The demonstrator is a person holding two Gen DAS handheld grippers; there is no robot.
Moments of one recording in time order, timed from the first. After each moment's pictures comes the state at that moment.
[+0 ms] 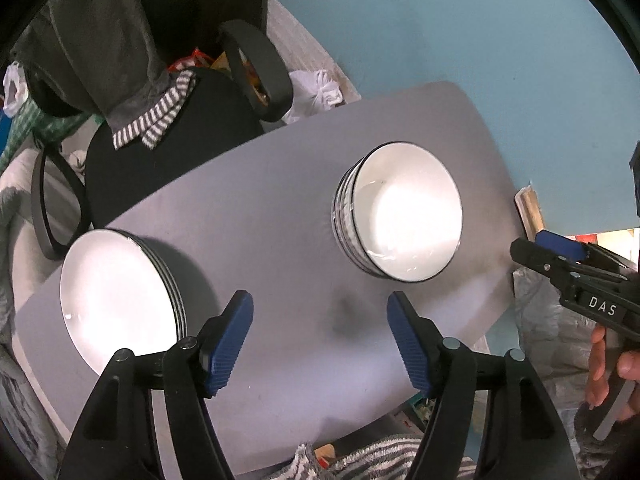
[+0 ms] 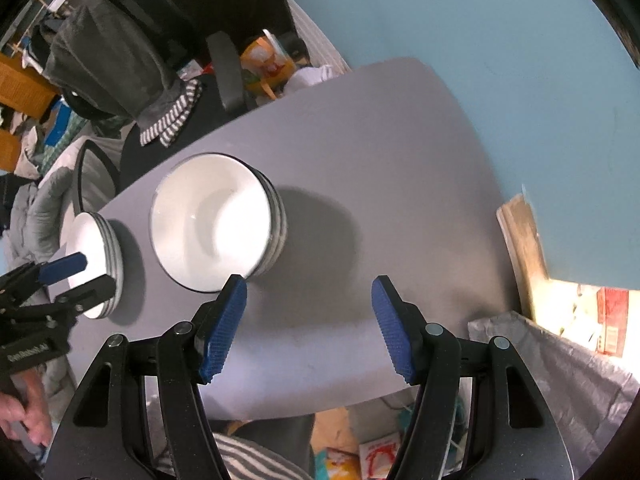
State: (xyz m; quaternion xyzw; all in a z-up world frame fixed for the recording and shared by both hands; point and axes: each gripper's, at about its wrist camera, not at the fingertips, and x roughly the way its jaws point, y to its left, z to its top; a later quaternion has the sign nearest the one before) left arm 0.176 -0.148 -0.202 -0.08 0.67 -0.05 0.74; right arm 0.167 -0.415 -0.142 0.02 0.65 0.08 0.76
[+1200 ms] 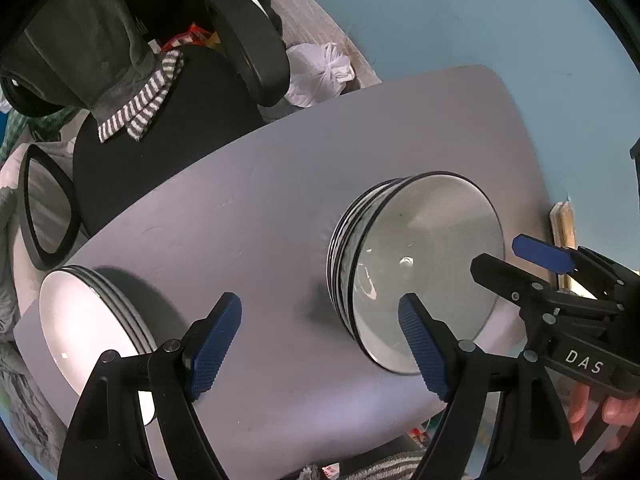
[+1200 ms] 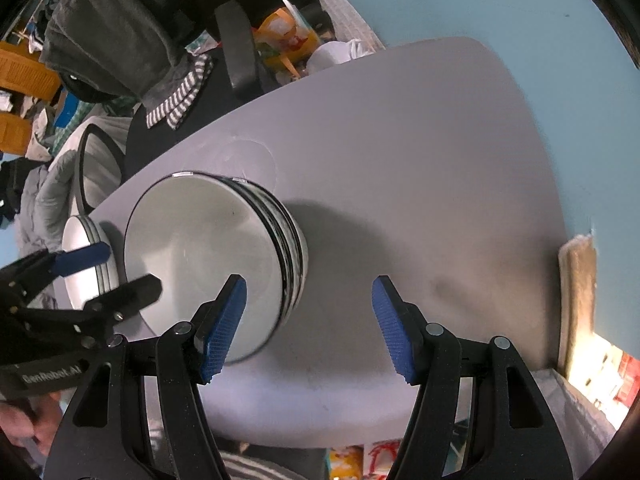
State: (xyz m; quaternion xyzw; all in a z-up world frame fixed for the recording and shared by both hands) left arm 0.234 -0.176 -0.258 -0.06 0.71 -0.03 0.70; right arm 0.219 -0.392 -0.202 0.03 0.69 0.13 0.72
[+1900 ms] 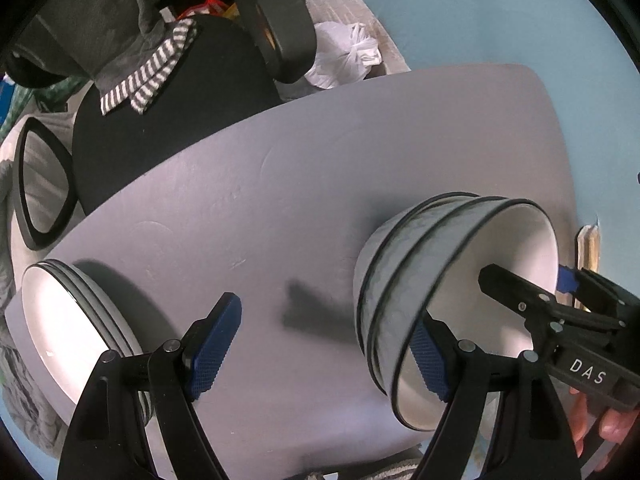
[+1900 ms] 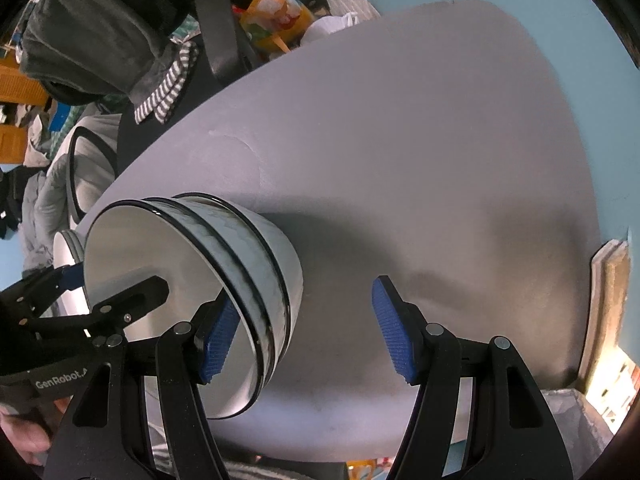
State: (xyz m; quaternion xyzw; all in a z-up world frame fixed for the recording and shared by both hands) left arm 0.247 -0.165 -0.294 -0.08 0.73 0.00 0.67; right arm 0.237 -0.399 -0.239 0.05 0.72 0.12 0.69
